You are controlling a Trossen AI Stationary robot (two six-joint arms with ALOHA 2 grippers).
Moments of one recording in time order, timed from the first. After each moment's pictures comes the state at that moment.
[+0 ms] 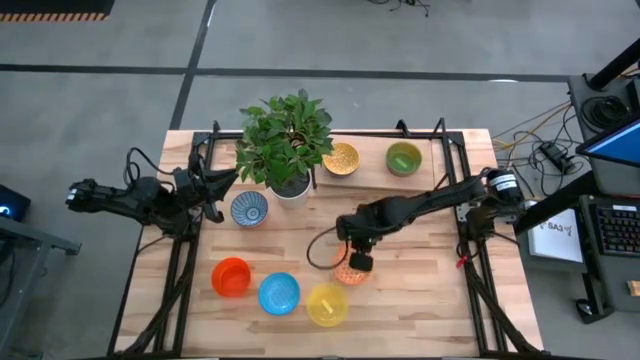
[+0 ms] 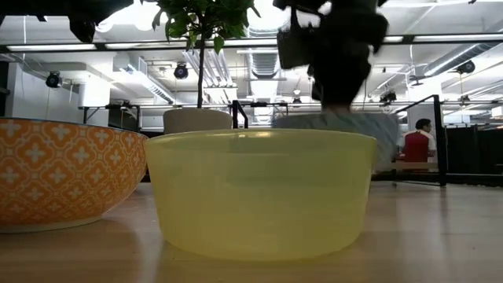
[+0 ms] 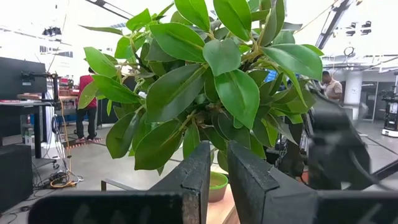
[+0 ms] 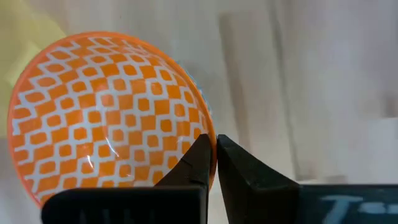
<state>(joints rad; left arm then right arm) -0.20 0.31 0.35 0.28 -0.59 0.13 0.14 1.76 1.32 -0.80 -0.05 0.34</state>
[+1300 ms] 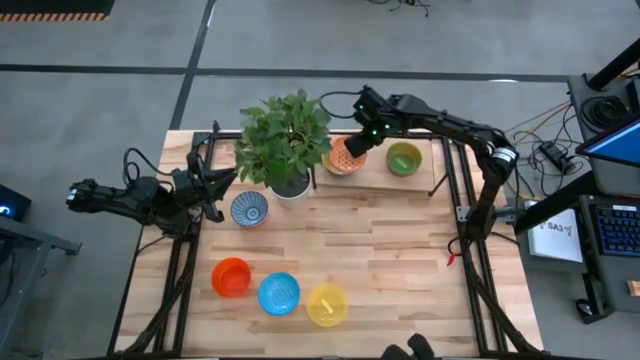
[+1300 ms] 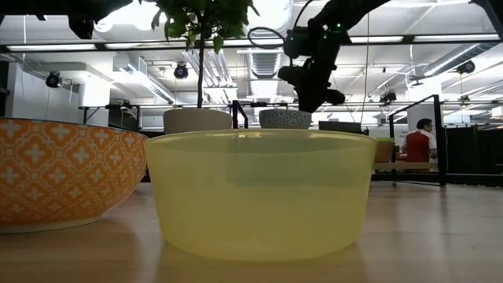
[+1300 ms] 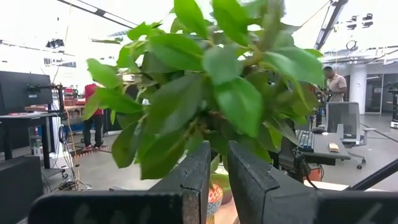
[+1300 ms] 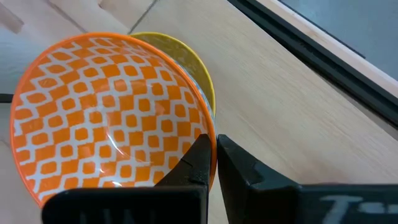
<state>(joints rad) -0.20 0.30 0.35 0.29 -0.59 0.19 -0.62 1.79 1.62 -0.95 -0.09 0.31</state>
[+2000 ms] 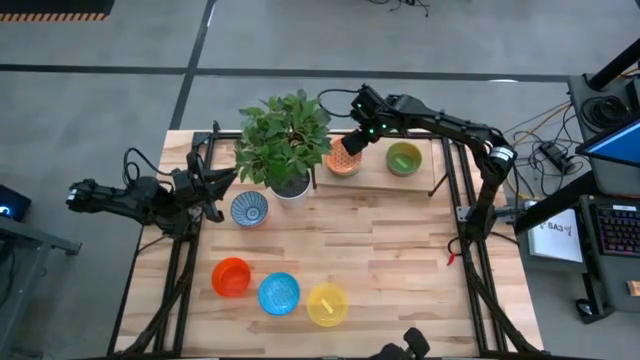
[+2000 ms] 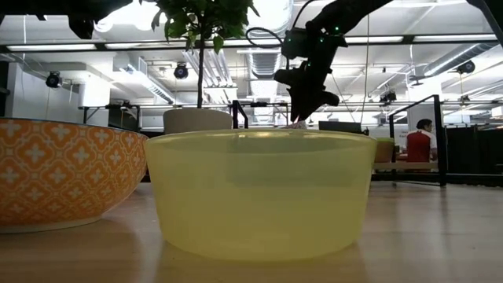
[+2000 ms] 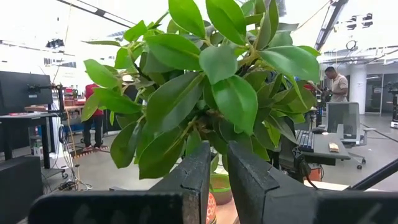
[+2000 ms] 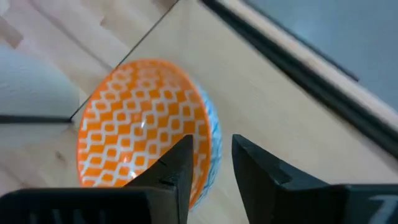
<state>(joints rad) -0.20 0.30 0.35 0.29 -0.59 0.19 -0.62 1.81 1.62 -0.87 -0.05 0.28</state>
